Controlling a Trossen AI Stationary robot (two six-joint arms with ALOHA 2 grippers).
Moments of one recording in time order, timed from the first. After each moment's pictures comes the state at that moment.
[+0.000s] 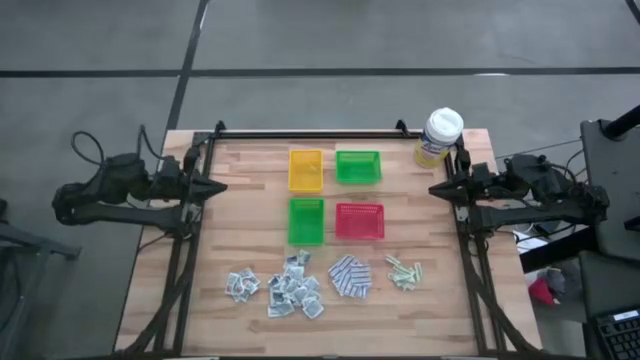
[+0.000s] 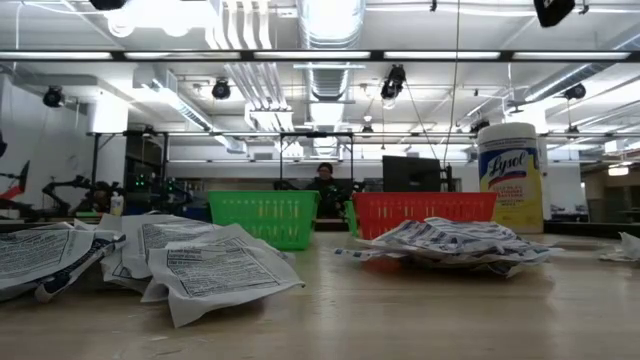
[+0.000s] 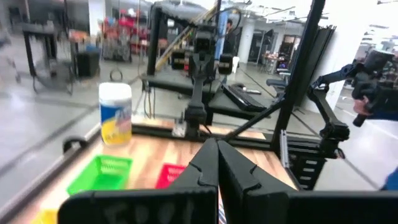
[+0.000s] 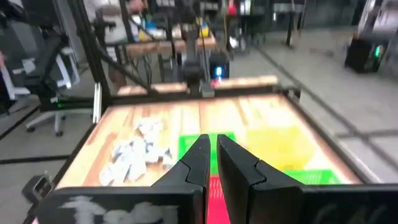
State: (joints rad) left arm 0.00 0.43 0.76 -0.39 0.00 -0.15; right arm 0.00 0.40 0.78 -0.58 0.00 0.11
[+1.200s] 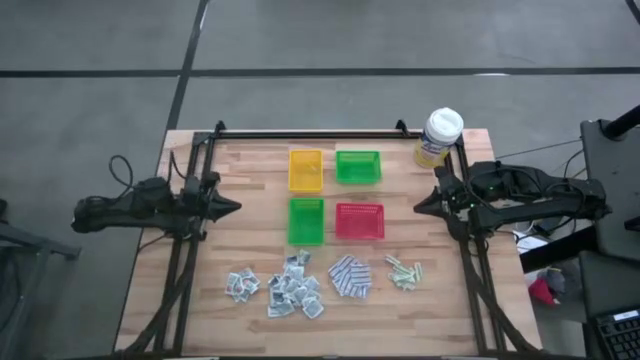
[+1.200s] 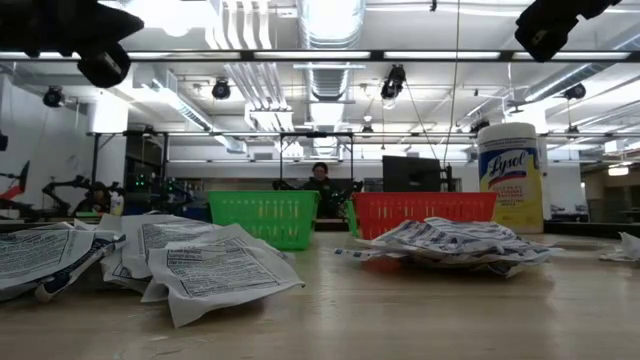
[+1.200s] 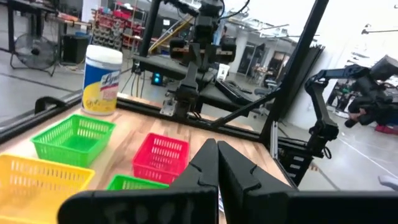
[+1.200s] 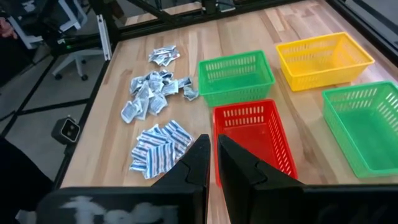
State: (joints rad) left arm 0.00 0.14 0.30 -0.17 0.03 -0.28; right arm 0.00 0.58 0.78 -0.70 -0.11 0.24
